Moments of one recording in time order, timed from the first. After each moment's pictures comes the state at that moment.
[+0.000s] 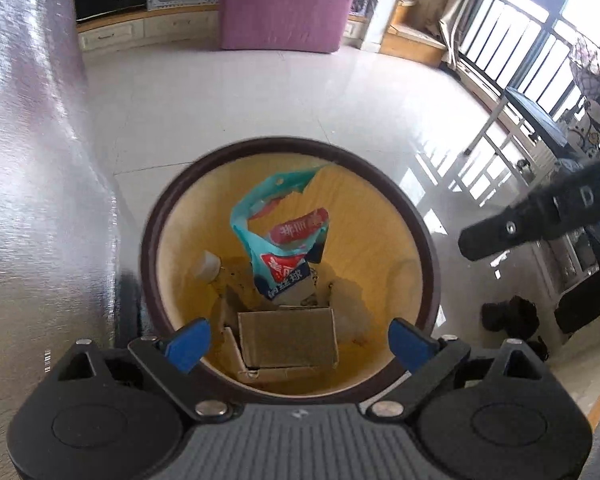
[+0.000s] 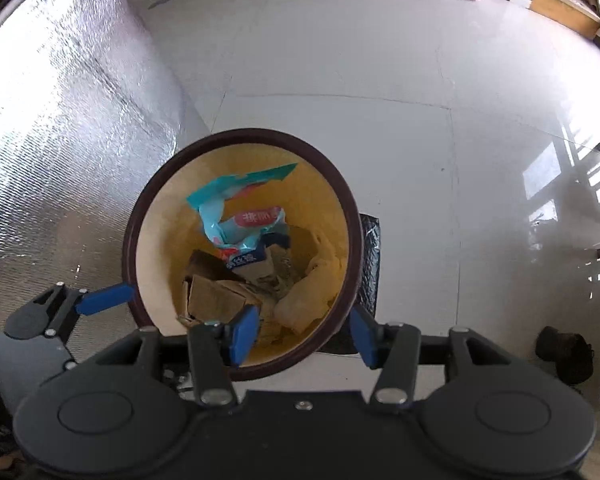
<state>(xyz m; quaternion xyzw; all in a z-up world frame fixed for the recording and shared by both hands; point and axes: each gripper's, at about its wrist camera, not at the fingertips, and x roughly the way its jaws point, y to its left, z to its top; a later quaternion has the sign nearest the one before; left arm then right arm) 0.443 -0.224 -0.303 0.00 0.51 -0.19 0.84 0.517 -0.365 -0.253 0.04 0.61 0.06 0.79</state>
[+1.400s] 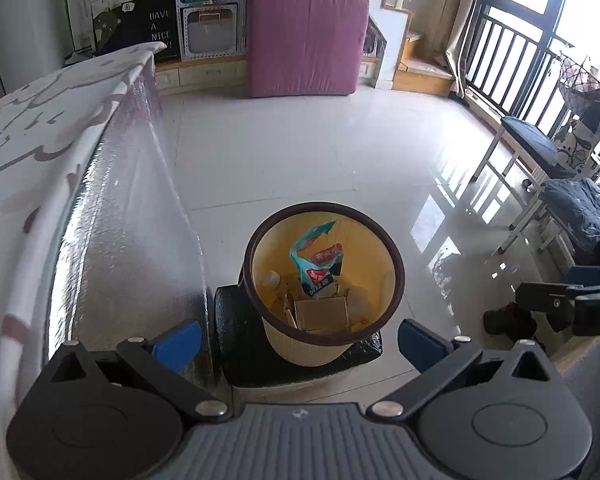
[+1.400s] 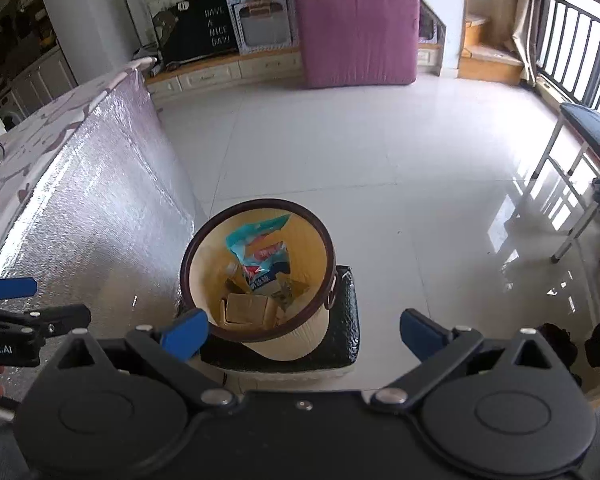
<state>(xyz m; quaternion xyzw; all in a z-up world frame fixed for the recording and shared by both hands) 0.339 -0.159 -0.134 0.03 0.46 -0.16 0.87 0.338 -0.357 -0.130 0.07 0.46 -0.02 0.89</state>
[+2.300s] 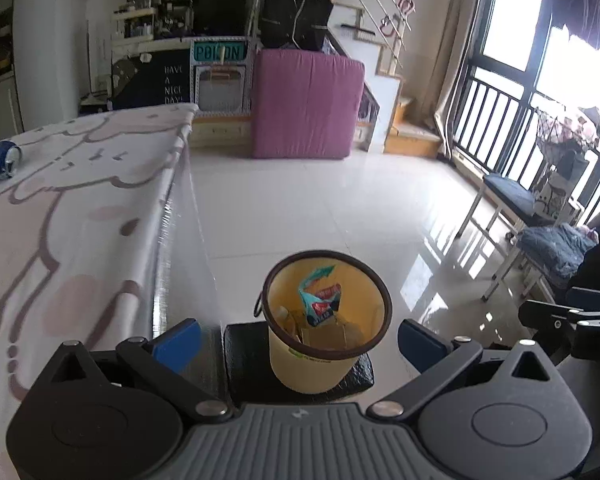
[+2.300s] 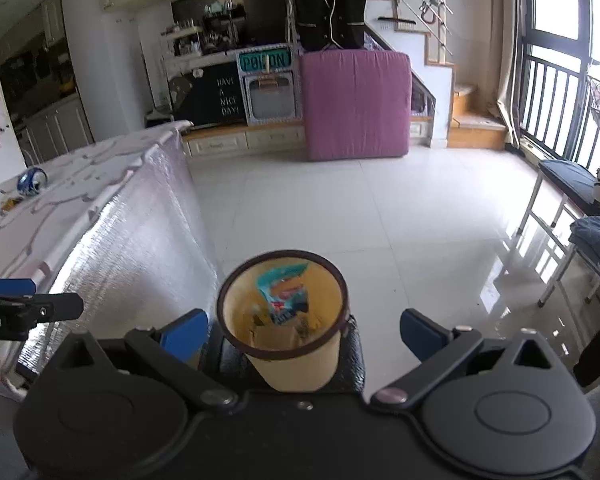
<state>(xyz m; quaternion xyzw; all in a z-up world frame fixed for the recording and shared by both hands) 0.251 -0.096 -0.079 0.00 0.37 -0.16 0.91 0.239 -0.301 -0.077 0.06 0.34 -0.03 0.94</state>
